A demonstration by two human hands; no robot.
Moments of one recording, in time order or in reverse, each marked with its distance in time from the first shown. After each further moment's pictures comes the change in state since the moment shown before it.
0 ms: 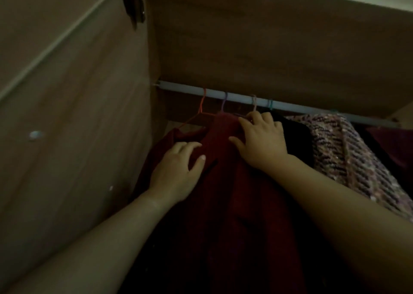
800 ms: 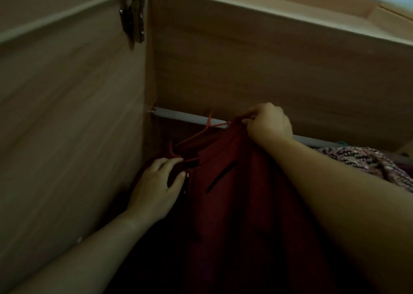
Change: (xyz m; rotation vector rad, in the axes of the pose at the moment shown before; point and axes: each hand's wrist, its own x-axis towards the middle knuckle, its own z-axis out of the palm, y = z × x) left_hand 0.065 -0.069 0.015 -0.040 0.109 0.032; right_hand 0.113 0.019 -0.005 0.456 0.177 0.308
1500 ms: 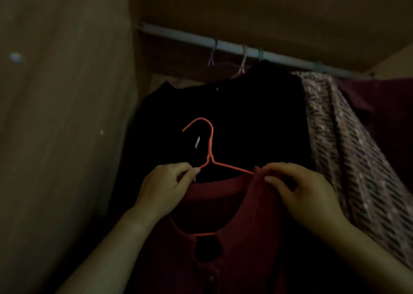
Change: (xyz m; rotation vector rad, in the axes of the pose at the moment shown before) left_hand -0.183 0.061 -0.009 -0.109 -0.261 -0.053; right_hand -0.301 0.093 -0.068 0.065 -0.230 -0.090
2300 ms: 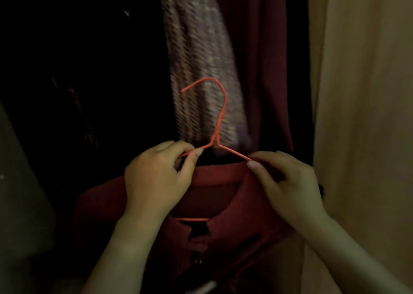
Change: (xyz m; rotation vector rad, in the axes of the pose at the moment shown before) left_hand -0.287 0.264 -0.008 -0.051 -0.223 0.030; right_hand -0.348 -0.078 -0.216 -0.076 -0.032 0.484
